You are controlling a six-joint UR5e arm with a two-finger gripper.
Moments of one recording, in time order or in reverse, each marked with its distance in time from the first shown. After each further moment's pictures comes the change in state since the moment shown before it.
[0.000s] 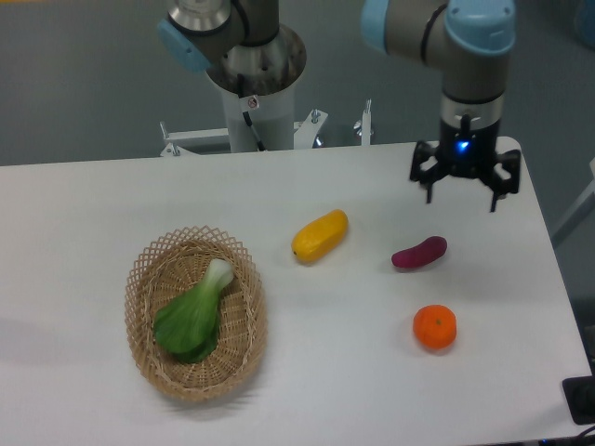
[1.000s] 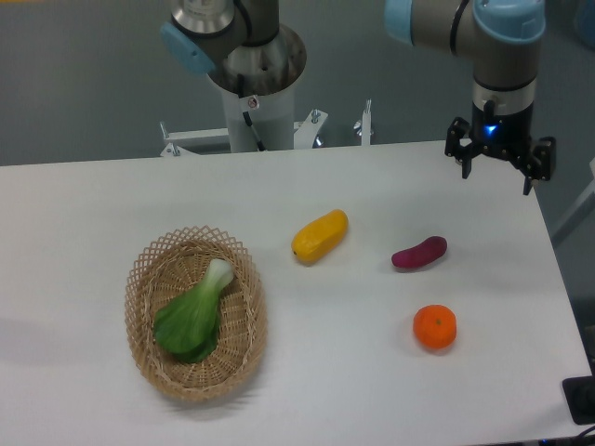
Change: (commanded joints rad) arm 0.196 -0.009 0.064 -0.040 0.129 0.605
